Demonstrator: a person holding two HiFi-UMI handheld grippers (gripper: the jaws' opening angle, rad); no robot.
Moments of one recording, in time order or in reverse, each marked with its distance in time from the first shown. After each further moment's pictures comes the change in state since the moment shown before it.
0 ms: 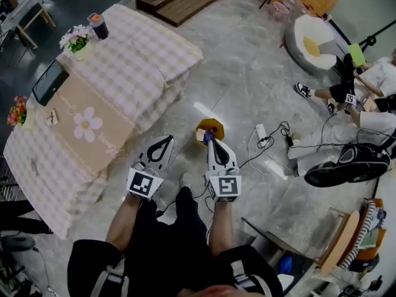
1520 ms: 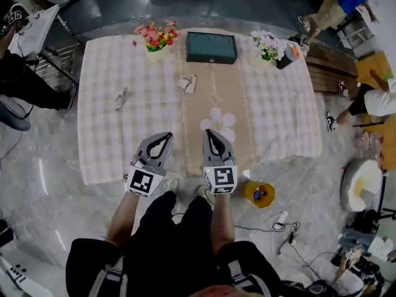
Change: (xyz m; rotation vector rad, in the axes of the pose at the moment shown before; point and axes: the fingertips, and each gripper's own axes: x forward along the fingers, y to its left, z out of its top) left arm -0.434 0.335 -0.056 -0.049 0.038 0.813; right arm 0.206 0.569 0.011 -0.225 0.026 0.841
